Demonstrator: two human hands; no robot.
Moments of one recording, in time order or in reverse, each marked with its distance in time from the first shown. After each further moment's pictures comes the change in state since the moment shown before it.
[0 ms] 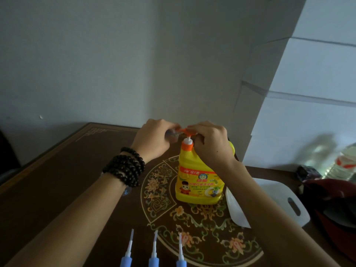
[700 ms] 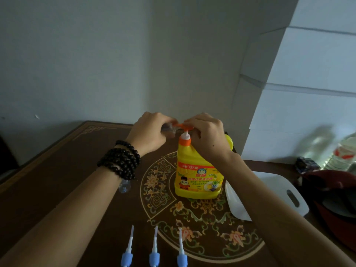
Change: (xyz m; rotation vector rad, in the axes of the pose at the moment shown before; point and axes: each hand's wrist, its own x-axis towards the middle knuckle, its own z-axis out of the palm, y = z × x) left_hand 0.005 -0.003 -0.002 0.041 -0.032 0.013; right_hand 0.000 0.011 0.007 0.019 0.014 -0.075
